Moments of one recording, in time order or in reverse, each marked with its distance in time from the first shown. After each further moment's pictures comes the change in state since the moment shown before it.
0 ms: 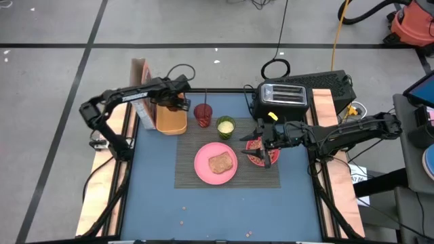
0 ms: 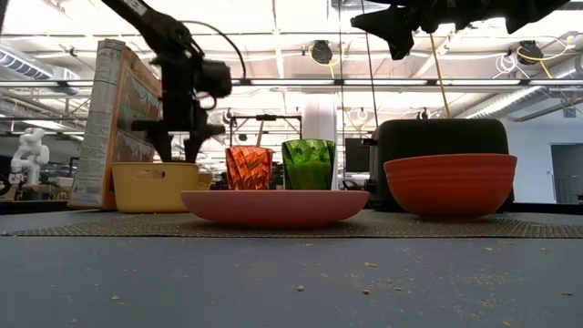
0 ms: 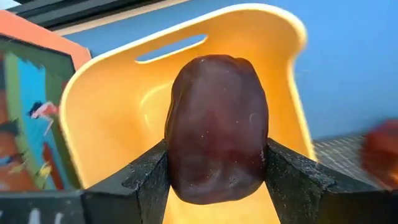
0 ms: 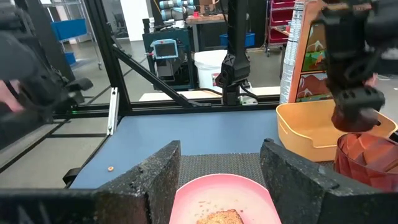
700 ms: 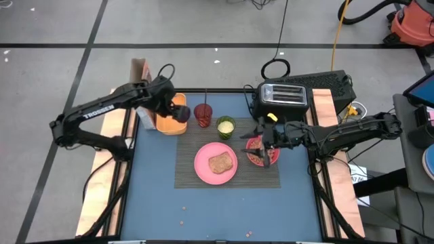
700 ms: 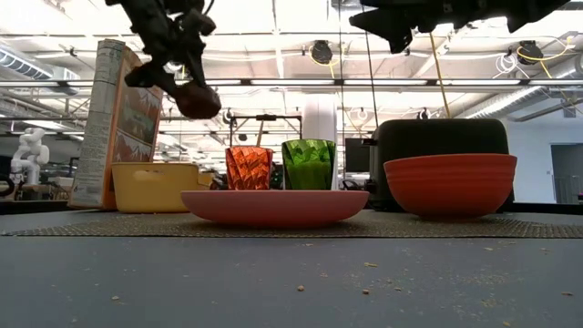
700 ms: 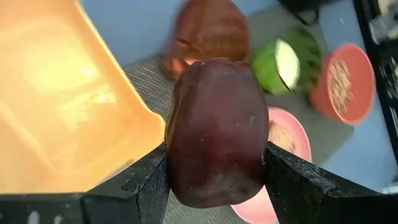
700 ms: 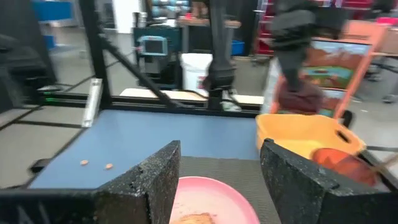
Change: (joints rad) left arm -0.171 -0.398 0.000 -0.030 0.416 -0.046; right arm 0.002 0.000 0.000 0.009 0.042 -0.130
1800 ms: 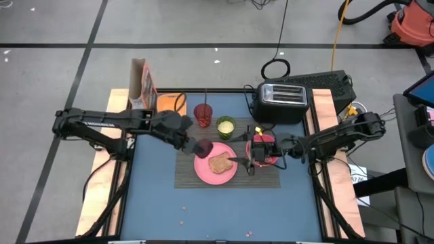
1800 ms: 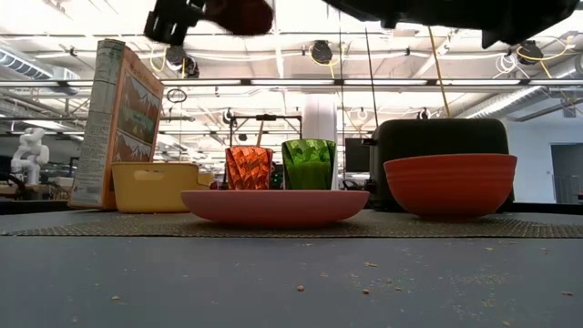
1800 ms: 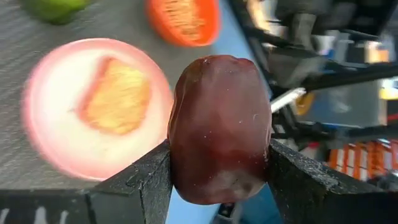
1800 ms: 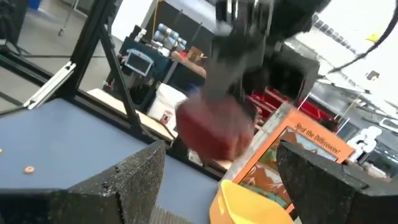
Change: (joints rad) left arm -0.529 0.027 0.001 0.377 -0.003 -0.330; right arm 0.079 0.316 0.000 0.535 0.087 -0.490
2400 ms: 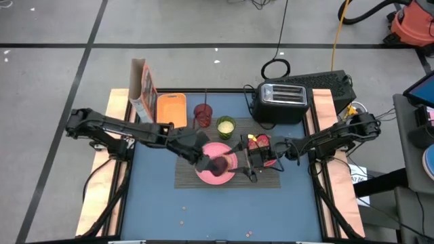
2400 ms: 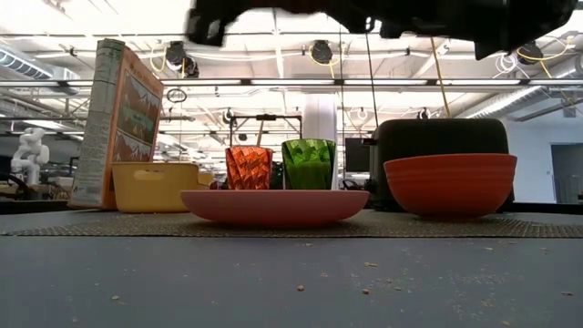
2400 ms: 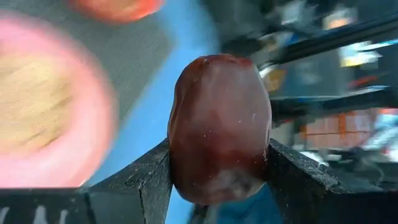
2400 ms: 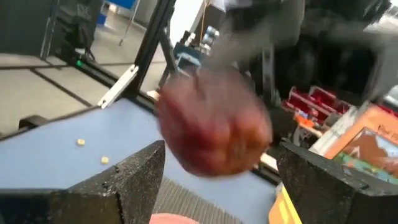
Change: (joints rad) left arm -0.119 0.199 -0.002 0.303 0.044 -0.007; right arm 0.008 0.066 0.005 -0.020 -0.184 0.080
